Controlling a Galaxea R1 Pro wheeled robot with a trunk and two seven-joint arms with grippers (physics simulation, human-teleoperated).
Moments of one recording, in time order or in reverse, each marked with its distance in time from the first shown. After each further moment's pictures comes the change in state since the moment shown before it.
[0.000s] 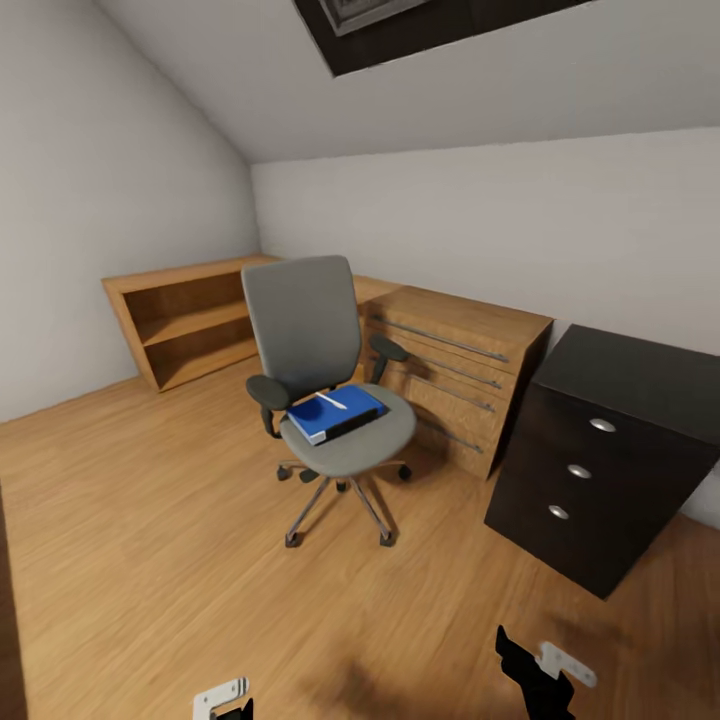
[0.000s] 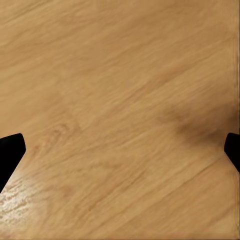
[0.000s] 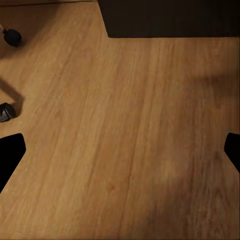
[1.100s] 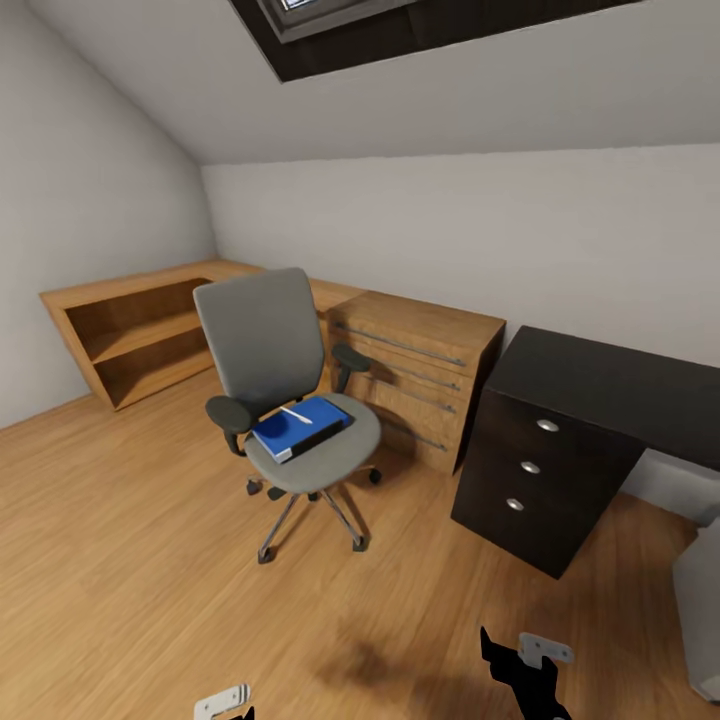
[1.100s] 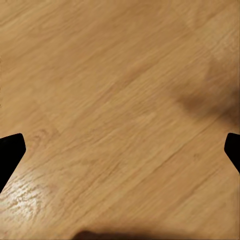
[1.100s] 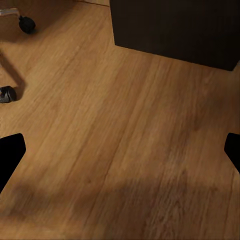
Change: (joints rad) left arm 0.000 -0.004 -0.002 0.023 -0.001 0.000 -0.001; right arm 0.000 -0.003 -0.005 0.000 0.307 0.001 -0.006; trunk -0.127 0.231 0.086
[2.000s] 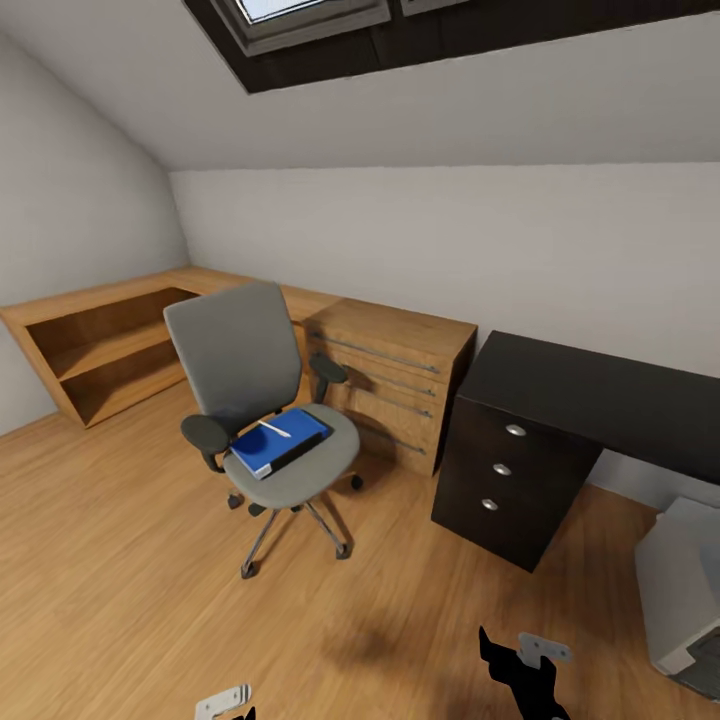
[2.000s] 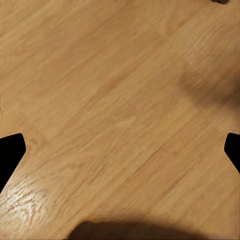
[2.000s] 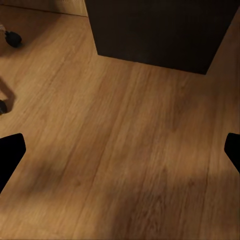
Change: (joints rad) left arm 0.000 -0.003 0.000 0.000 -0.001 0.000 0.000; right arm 0.000 0.003 0.000 0.000 0.002 -0.001 0.000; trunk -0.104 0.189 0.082
